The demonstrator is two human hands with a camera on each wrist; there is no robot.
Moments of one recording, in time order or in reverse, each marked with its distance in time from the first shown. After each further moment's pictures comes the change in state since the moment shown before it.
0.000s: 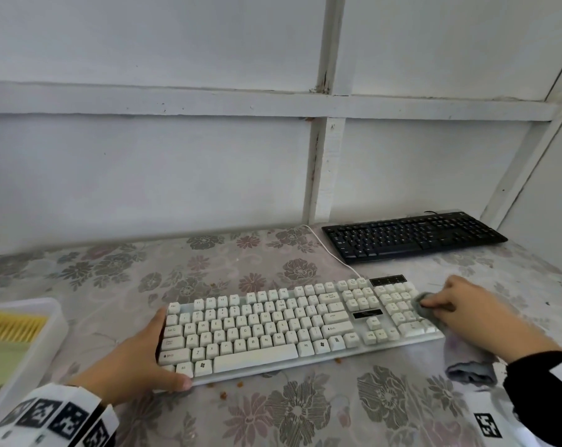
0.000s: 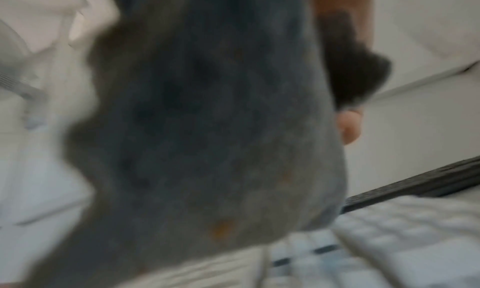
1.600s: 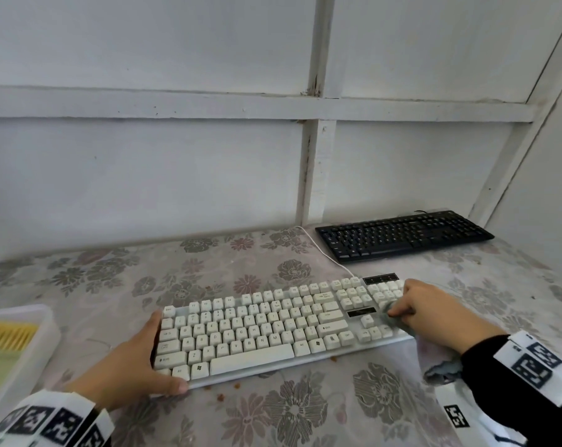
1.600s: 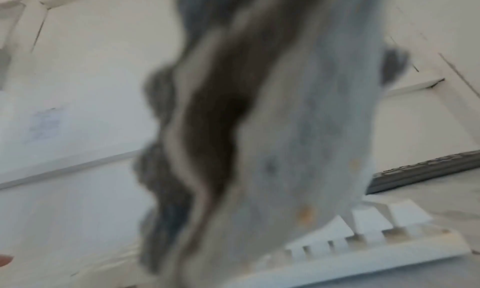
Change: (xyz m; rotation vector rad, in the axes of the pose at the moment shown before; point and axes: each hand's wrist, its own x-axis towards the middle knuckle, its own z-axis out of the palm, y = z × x) left_hand 0.007 -0.008 0.002 0.038 0.008 -0.002; right_hand 0.003 -0.034 0.010 -0.086 -0.055 -0.113
